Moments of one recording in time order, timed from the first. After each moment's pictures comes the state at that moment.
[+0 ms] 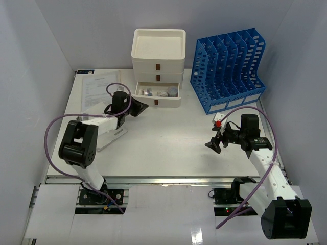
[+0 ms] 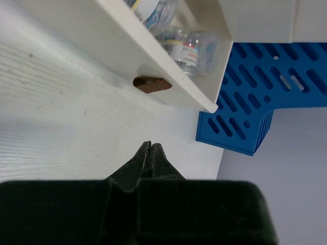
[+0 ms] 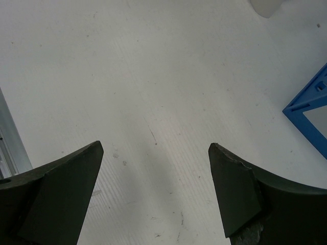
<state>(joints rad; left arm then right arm) -0.26 1.69 0.92 0.30 0.24 -1.07 0.07 0.90 0.61 -0.47 -0.85 -0.76</state>
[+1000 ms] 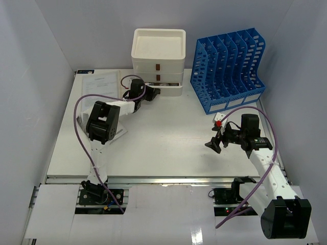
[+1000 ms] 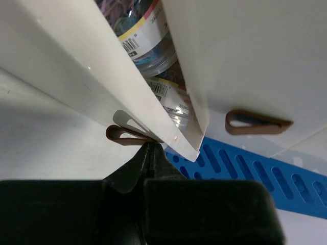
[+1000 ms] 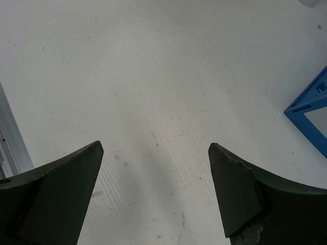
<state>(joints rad) -0.34 2.24 1.47 0.35 0.12 -1.40 0.07 0.90 0.61 -0.47 -0.86 -0.75</state>
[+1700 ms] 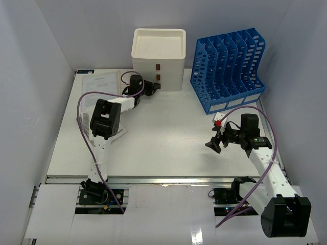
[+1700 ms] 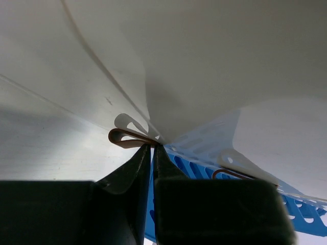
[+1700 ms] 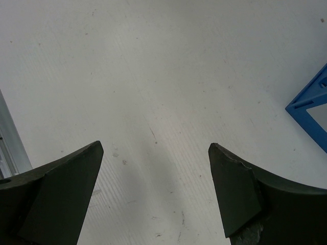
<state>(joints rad) -0.29 2.38 1.67 0.34 0.19 -1.42 0.07 0.92 0.61 -0.47 -0.85 -0.76</state>
